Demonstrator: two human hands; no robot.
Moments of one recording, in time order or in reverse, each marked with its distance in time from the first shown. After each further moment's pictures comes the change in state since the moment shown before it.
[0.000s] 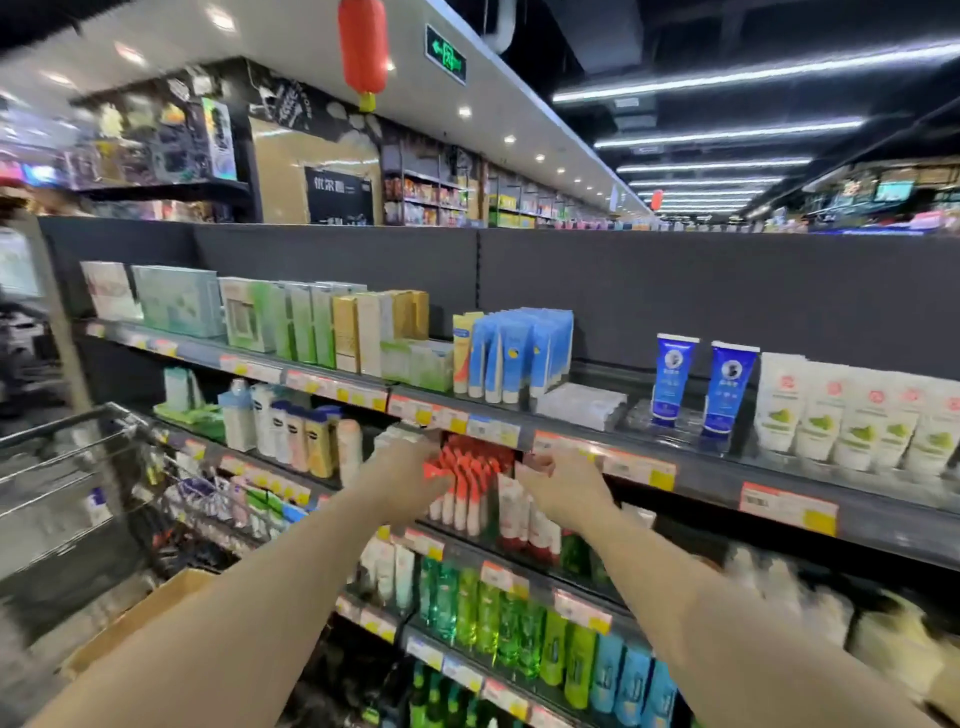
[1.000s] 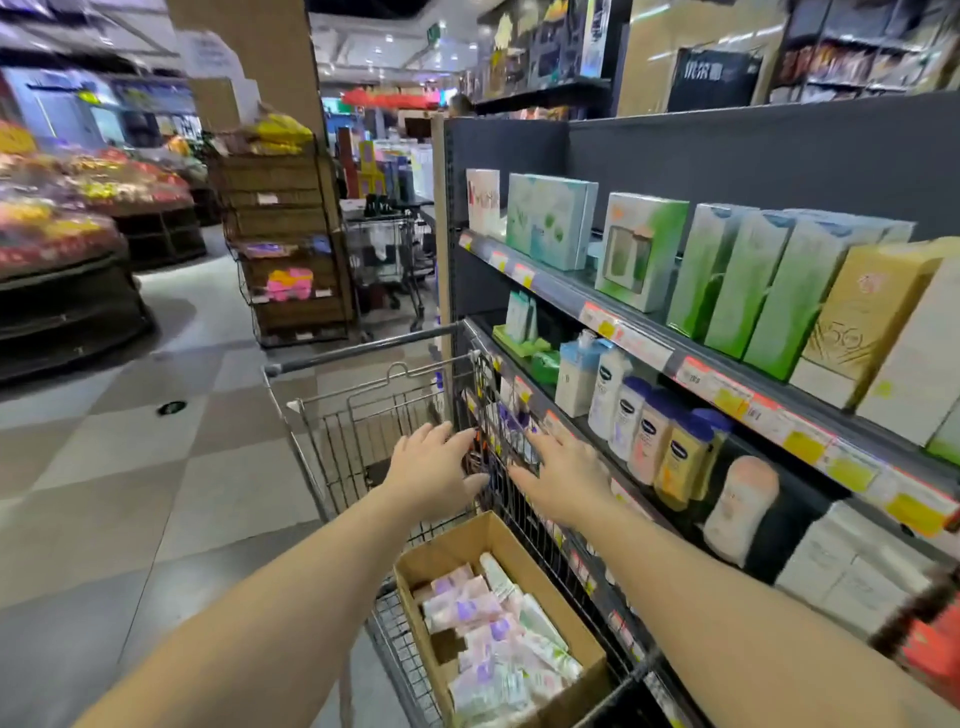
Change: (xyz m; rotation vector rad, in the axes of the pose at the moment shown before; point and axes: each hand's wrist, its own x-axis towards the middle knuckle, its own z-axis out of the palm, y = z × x) left_hand 0.066 -0.458 -0.074 0.295 0.071 -0.678; right_hand 0.188 -0.357 0.409 -0.183 -0.507 -0.623
